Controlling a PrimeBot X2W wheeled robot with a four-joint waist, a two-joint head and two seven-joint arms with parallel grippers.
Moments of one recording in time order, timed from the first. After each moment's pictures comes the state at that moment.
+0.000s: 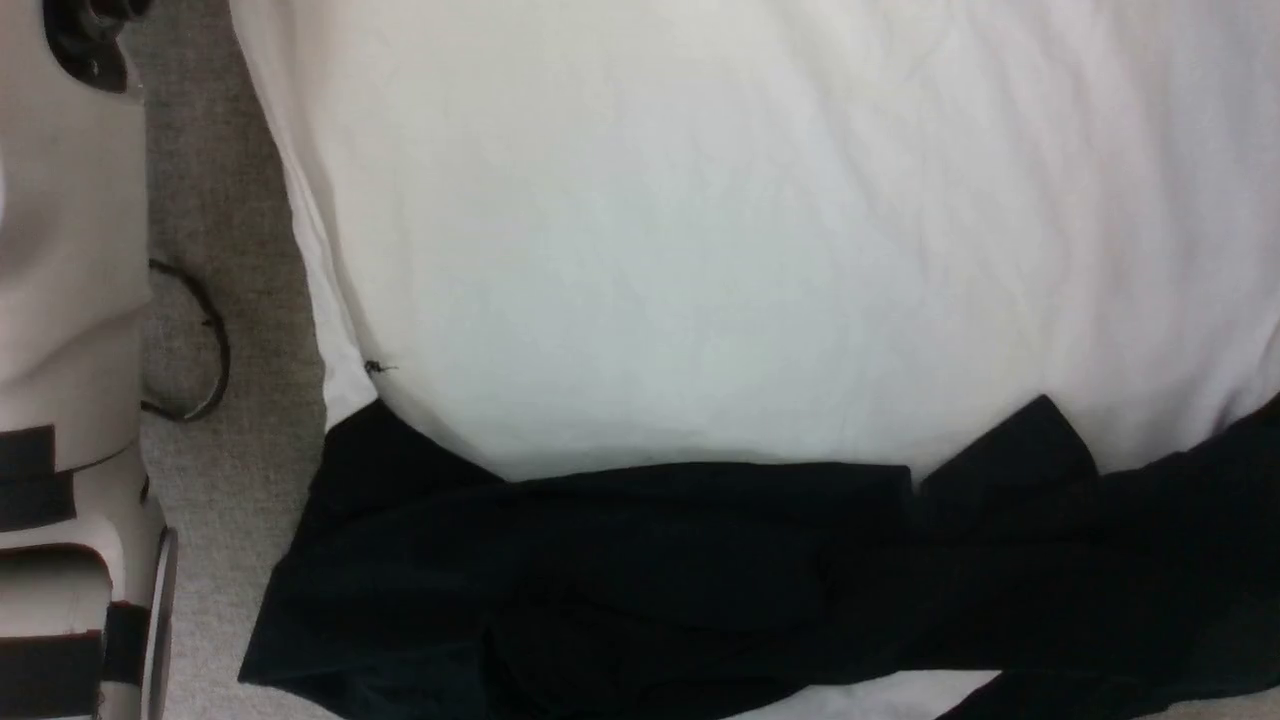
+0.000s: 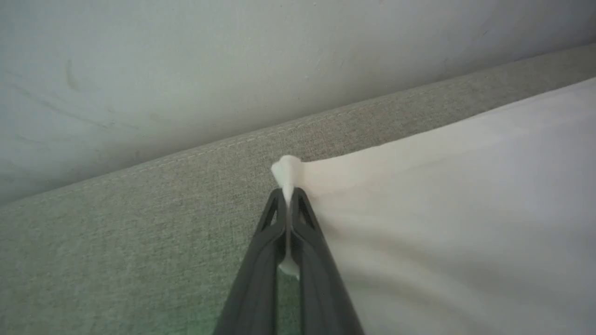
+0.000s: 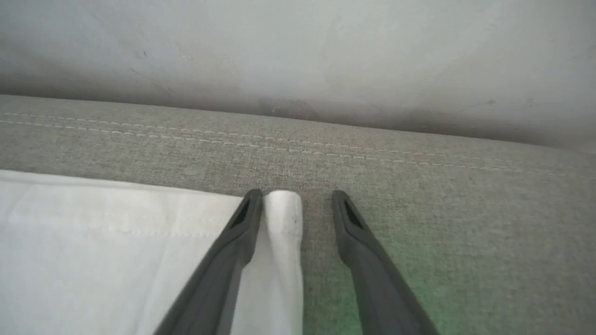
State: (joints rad) left arm -1.22 0.32 -0.20 0.23 -0.22 -0.02 0.67; right arm -1.50 -0.12 -0.12 0.73 0.02 0.13 0.75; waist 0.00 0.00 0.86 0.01
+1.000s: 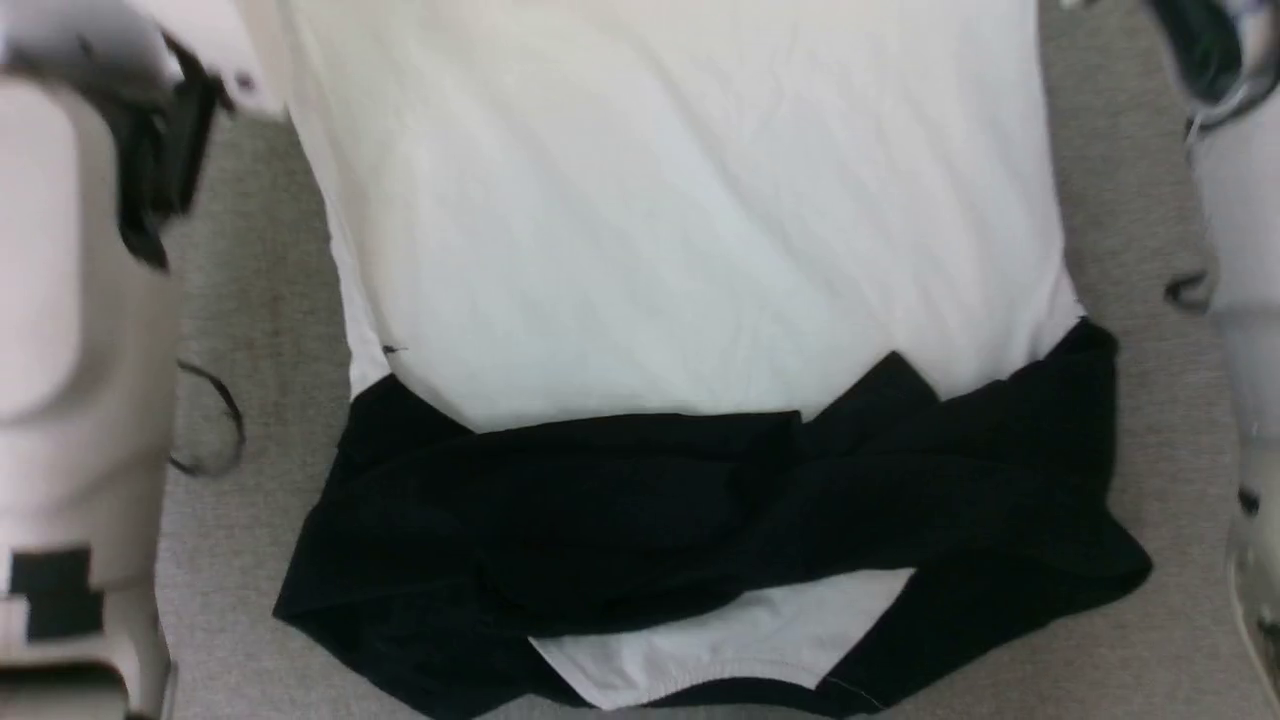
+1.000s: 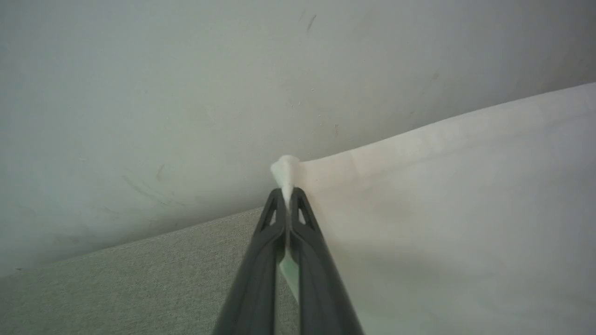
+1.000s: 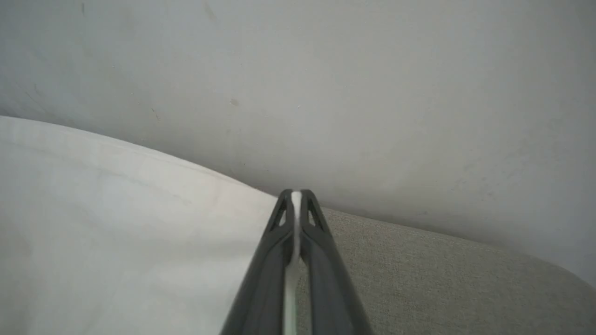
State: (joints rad) left arm -0.98 0.37 -0.19 0.27 -0.25 -0.02 0.28; right arm -1.17 -0.17 0.13 0.56 0.22 0.13 0.27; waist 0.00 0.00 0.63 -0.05
